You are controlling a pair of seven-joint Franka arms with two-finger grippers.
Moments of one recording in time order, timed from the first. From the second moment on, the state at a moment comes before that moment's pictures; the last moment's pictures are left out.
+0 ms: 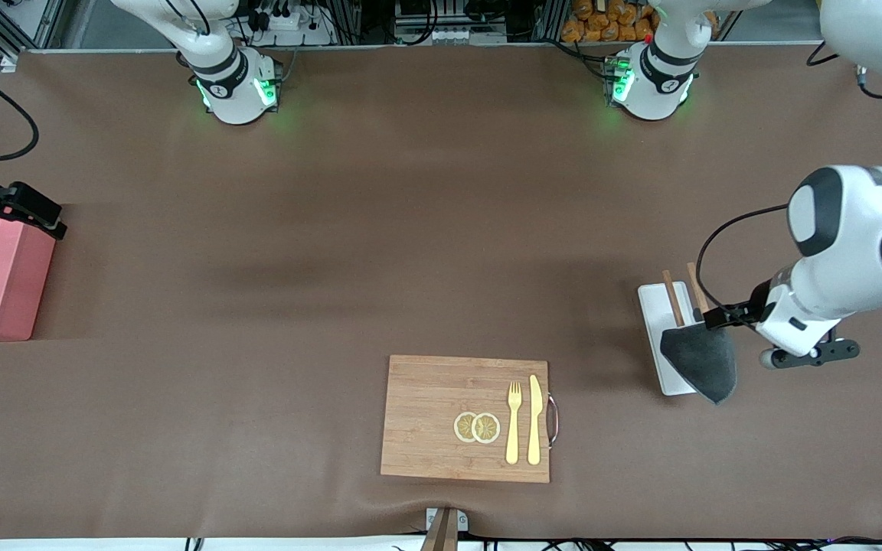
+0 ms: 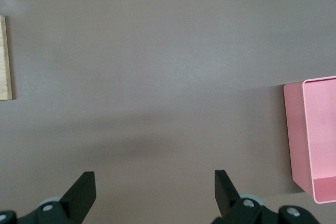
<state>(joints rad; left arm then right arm) 0.01 0.39 -0.08 -1.69 0.04 2.05 -0.21 -0.11 0.01 0.08 -1.58 -0.02 1.67 0.06</state>
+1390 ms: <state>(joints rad) 0.01 0.44 -0.08 -1.73 0.04 2.08 -0.21 -0.13 0.04 0.10 -1.59 -0.02 1.63 0.22</state>
